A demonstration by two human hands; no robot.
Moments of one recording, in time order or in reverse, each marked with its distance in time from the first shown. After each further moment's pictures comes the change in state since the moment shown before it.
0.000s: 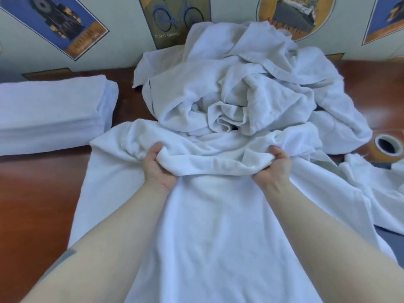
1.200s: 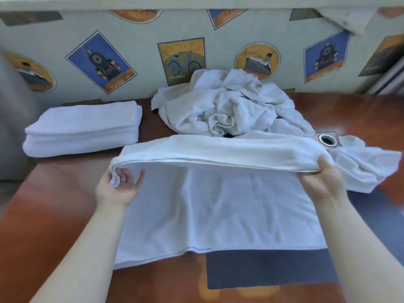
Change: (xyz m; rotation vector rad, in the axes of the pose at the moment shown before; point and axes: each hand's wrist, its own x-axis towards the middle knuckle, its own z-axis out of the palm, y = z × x) left_hand -0.182 0.106 -0.094 -0.254 -0.044 0.155; right_hand -0.196 -0.058 -0.081 0.096 -0.255 -0.371
